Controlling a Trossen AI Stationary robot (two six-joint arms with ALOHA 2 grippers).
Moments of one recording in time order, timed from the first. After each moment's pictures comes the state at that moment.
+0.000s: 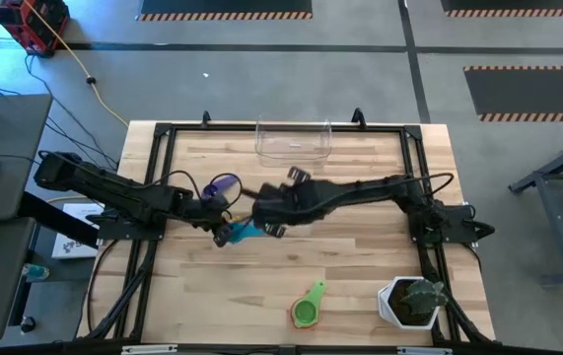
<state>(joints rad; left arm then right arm) -0.15 1.15 0.51 -0.30 -0.09 -0.85 0.16 2.18 2.30 -1.37 0.56 0.45</state>
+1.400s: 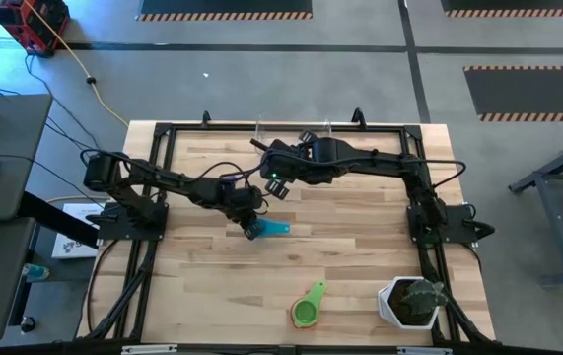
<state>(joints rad) 0.03 1.62 0.84 -0.34 0.02 -0.62 0.00 2.09 2.35 -1.36 0.55 0.38</state>
